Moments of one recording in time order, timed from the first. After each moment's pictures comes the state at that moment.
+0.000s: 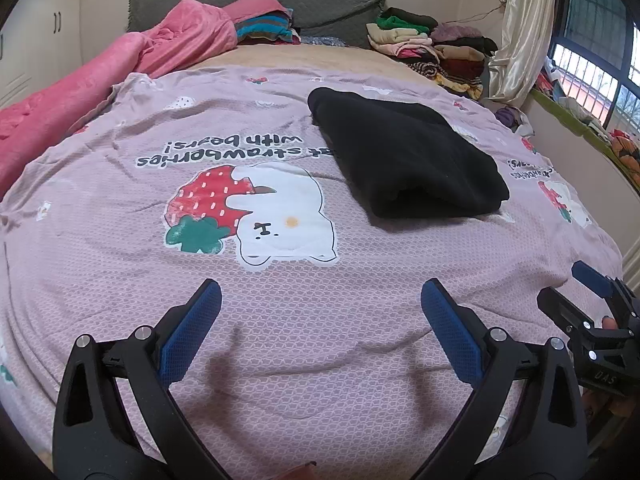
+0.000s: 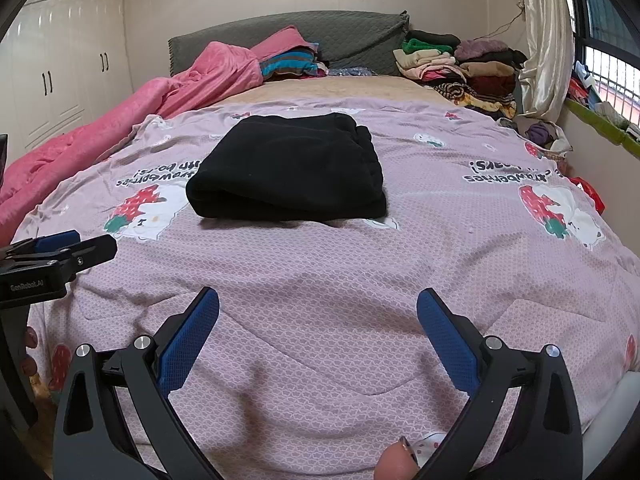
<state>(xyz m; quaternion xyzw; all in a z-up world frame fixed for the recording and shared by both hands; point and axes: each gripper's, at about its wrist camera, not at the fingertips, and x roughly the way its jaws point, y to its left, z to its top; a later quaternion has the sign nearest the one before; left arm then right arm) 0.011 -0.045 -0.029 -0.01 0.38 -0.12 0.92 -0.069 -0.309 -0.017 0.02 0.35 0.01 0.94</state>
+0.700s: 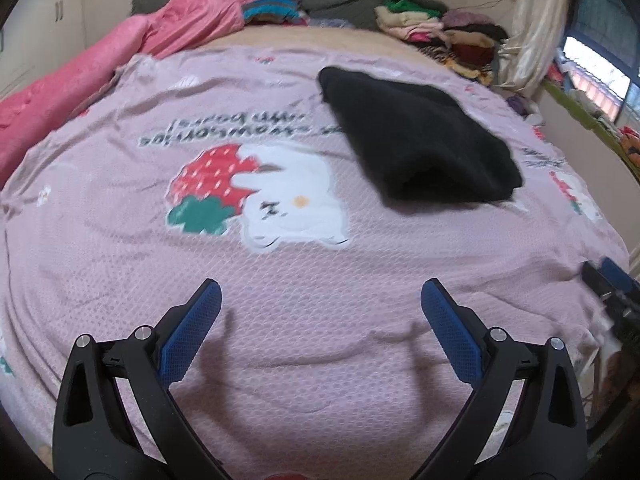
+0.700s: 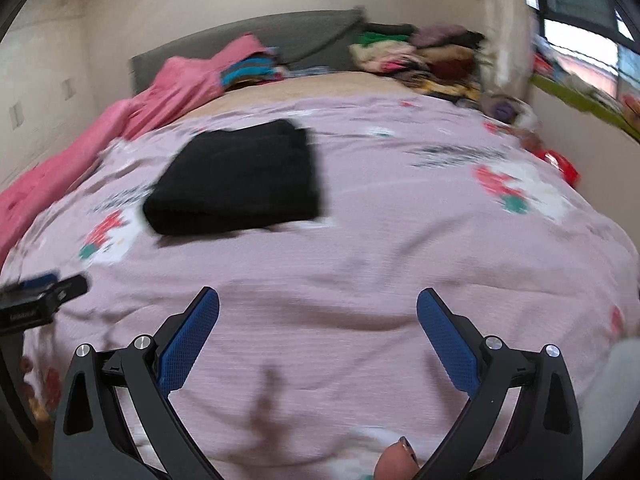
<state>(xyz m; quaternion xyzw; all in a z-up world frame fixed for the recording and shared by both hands) 0.021 -0.040 -0.042 -0.01 0.42 -0.10 0.90 -0.080 -0.363 -0.010 0.07 0.34 -0.07 0.93</state>
